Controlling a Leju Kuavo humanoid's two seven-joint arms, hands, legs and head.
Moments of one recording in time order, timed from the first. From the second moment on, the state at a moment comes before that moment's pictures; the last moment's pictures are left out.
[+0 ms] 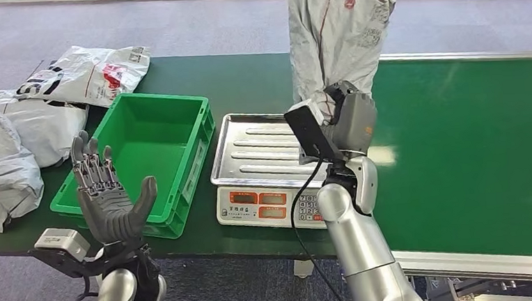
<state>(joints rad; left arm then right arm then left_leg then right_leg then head) -0.03 -0.22 -0.07 -1.65 -0.04 0.13 -0.70 -0.52 0.34 0.16 -1.06 1.03 -0.68 -0.18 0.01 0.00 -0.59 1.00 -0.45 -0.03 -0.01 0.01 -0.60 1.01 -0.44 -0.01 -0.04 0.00</state>
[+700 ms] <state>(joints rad) -0.05 -0.22 -0.11 -1.63 -0.03 0.13 -0.69 -0.74 0.34 0.49 -0.74 0.82 -0.61 -0.10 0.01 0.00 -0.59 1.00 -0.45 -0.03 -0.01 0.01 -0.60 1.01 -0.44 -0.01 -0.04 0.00</state>
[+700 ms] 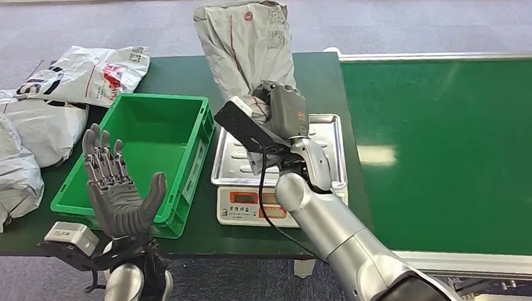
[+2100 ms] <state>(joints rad) -0.05 -0.22 -0.11 -1.64 -0.04 0.12 -0.68 -0.76 0.34 0.56 -0.68 0.83 -0.69 -0.08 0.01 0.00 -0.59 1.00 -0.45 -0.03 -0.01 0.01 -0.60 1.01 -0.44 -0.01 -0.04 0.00</state>
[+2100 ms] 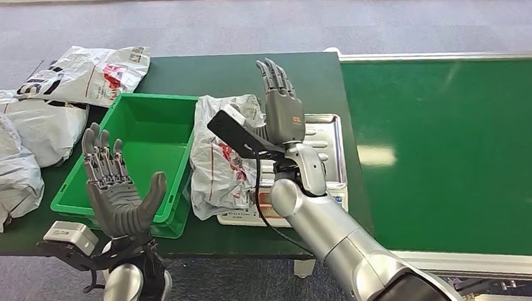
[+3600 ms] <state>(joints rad) -0.56 -0.05 -0.17 -1.11 -1.06 0.06 -0.36 -0.33 0.32 0.12 -1.79 0.69 -0.70 -0.61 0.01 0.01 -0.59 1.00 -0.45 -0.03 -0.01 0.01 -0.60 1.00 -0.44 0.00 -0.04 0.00</state>
